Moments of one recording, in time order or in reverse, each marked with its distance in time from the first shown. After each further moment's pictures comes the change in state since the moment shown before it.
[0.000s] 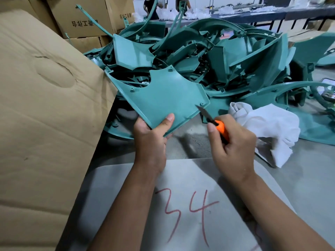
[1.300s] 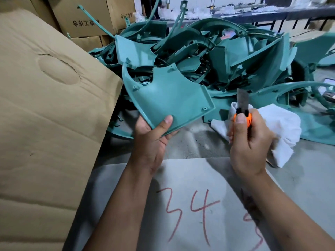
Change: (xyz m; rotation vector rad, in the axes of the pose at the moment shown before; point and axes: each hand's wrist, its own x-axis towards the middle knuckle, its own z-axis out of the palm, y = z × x) left_hand 0.006 0.003 -0.012 -0.207 -0.240 -0.073; right_hand 0.005 0.021 -0.005 0.280 0.150 0.176
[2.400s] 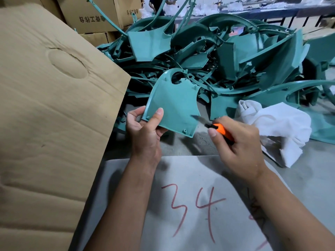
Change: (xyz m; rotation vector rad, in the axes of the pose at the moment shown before) left_hand 0.009 0.005 -0.016 0.117 0.400 0.110; right_hand -0.003 -0.014 0.004 -0.187 -0.435 -0.236
